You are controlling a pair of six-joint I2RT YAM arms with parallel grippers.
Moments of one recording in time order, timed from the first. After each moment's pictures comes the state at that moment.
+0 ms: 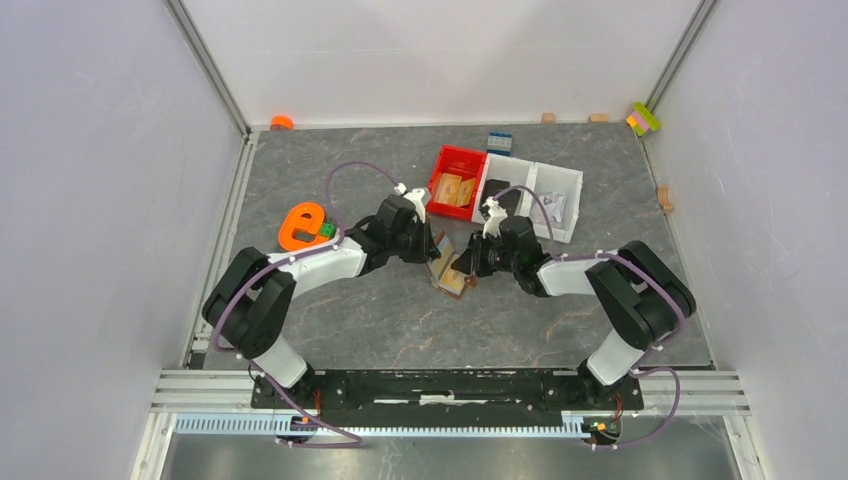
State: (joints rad) left arm -0.66 1.61 0.90 -0.02 0.17 -0.51; right arm 0.55 1.63 0.59 0.50 -0.37 0.53
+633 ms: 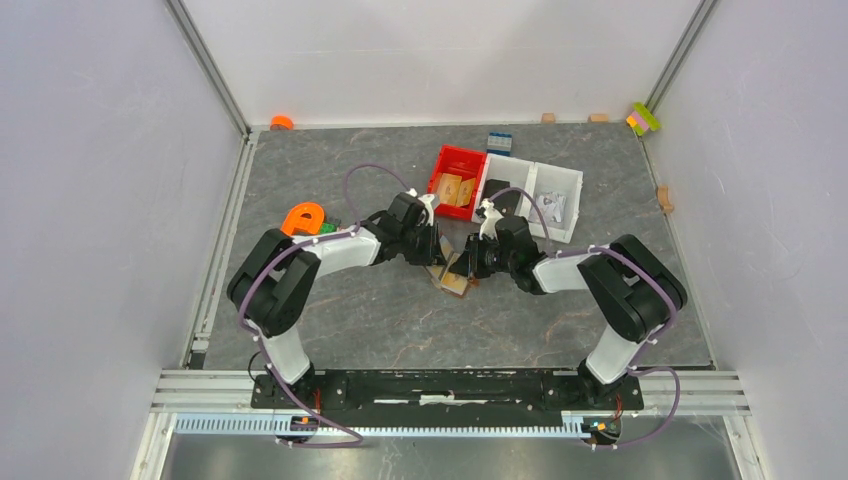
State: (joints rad) left arm -0.65 1.77 1.00 -0.08 0.27 -0.51; right arm 0.55 1.72 0.62 0.49 -0.41 0.54
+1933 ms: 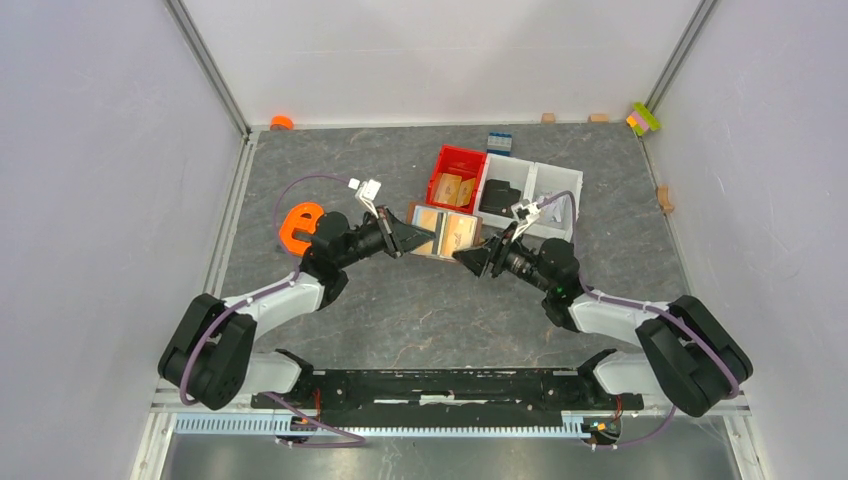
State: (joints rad) left arm -0.49 1.31 0.53 0.74 0.57 -0.81; right arm 0.55 1.30 0.34 0.90 -0.38 0.59
